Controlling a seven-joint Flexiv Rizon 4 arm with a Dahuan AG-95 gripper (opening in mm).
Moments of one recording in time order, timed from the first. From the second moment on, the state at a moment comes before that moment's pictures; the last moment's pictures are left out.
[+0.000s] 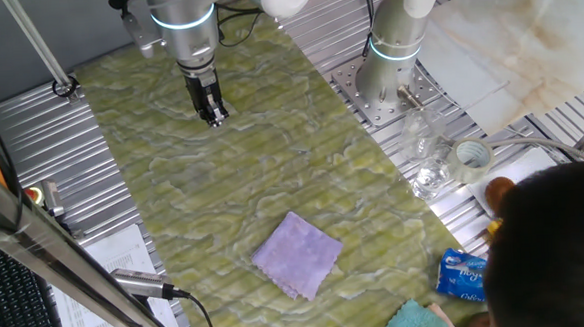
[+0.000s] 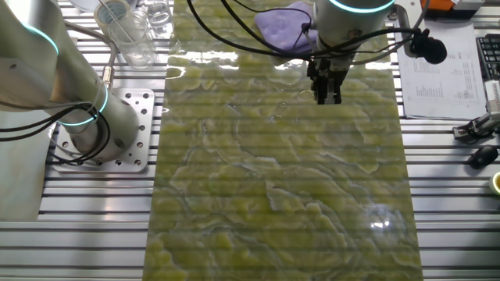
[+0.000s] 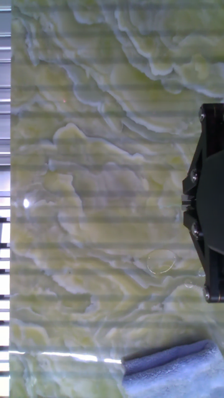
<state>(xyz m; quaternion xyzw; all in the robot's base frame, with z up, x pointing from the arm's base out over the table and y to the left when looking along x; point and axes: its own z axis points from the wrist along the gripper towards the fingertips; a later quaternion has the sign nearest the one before) 0.500 0.001 0.170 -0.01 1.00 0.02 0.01</state>
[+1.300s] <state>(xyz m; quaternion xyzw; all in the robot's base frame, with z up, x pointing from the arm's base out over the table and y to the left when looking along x) 0.500 0.001 0.170 -0.04 1.00 0.02 0.01</state>
